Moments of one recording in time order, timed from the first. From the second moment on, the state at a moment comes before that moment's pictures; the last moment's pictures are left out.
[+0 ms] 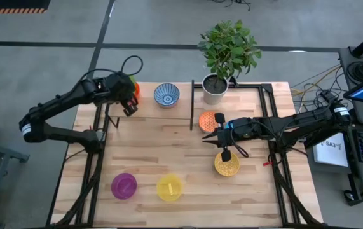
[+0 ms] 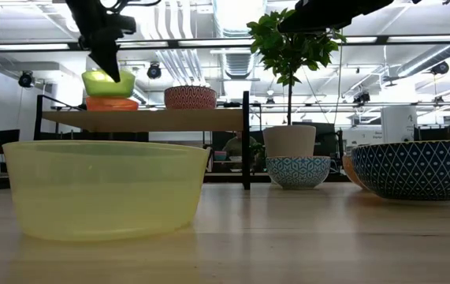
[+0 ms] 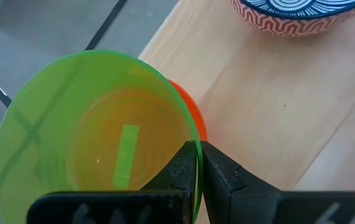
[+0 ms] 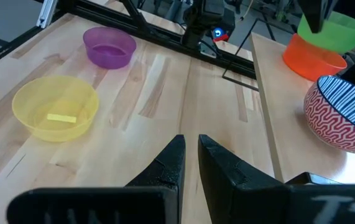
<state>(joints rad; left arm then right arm) 0.50 1.13 1.21 -1.09 -0.33 0.04 0.12 1.17 0.83 -0.05 0.07 -0.29</state>
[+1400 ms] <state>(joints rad) 0.51 1.16 1.21 -1.04 -0.38 0.04 0.12 1.17 0.83 -0.05 0.07 -0.29</state>
